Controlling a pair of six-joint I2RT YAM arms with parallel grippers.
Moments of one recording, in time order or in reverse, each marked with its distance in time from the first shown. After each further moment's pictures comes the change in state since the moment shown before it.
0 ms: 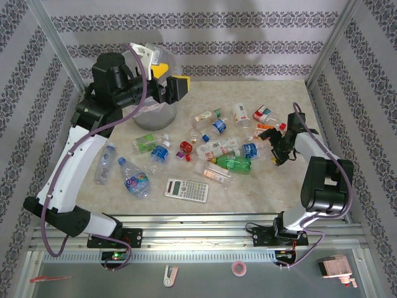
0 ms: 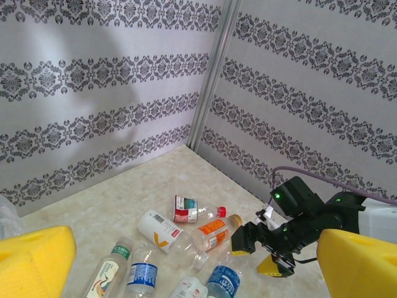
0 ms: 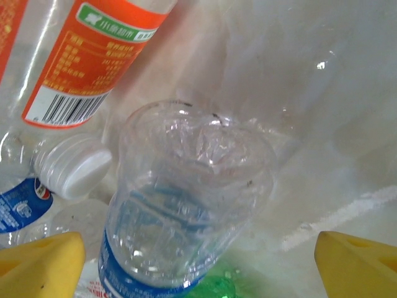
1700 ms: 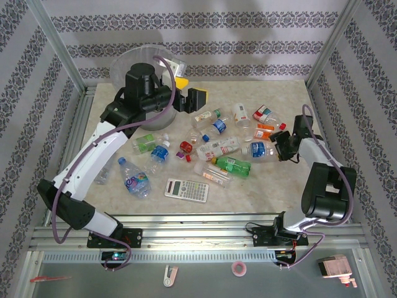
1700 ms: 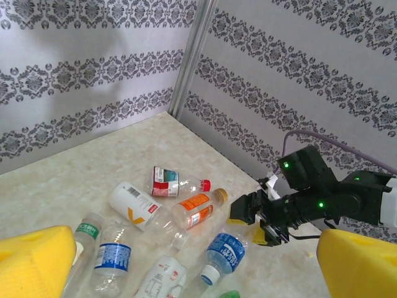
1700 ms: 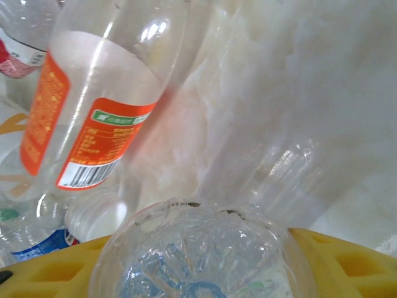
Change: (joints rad) left arm -0.096 0.084 -0.151 0.148 -0.011 -0.048; right arm -0.060 -0.078 -0.063 0.107 0.060 0.095
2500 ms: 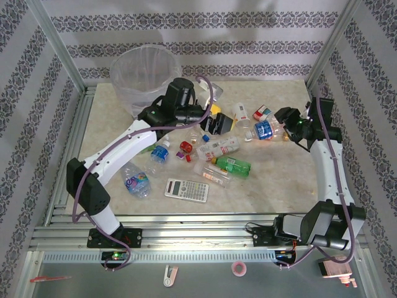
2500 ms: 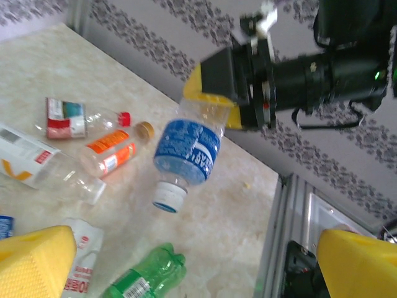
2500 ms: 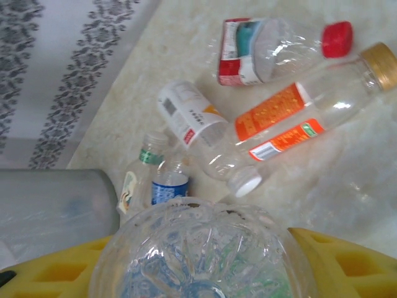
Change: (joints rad) left arm -0.147 0.194 -0.026 0.022 0.185 -0.002; right arm 0.025 -0.251 0.256 -0.179 -0.081 -0.218
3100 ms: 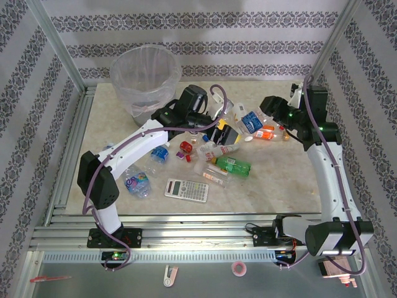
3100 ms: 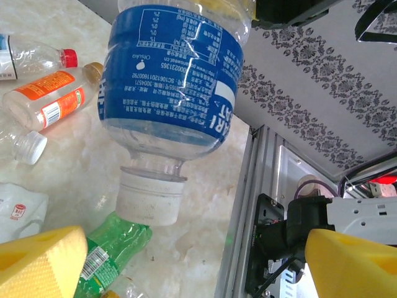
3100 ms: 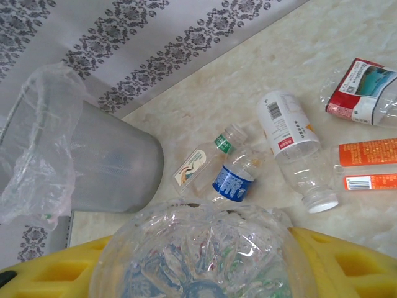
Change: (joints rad) left arm -0.039 0.090 0.024 -0.090 0.115 0.029; right arm 0.187 -0.058 0.139 -0.005 0.010 -0.160
